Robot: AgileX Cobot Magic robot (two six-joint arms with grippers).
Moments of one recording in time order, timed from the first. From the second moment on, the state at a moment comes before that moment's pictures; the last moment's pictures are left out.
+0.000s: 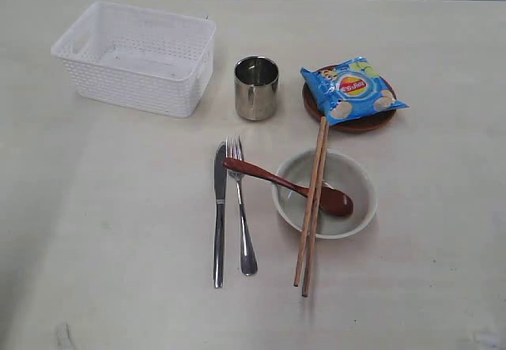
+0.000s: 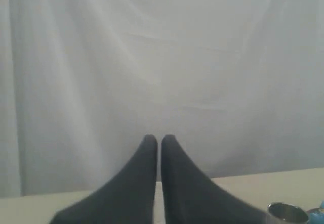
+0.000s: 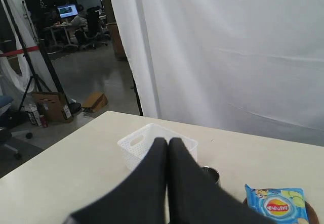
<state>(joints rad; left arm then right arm) -0.20 0.00 -0.01 0.07 -0.17 -0.10 0.31 0.20 -0.83 0.39 0.80 -0.11</state>
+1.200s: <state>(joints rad) -0.16 0.00 0.00 0.07 0.33 0.10 0.31 0.20 -0.83 0.39 0.80 -0.10</state>
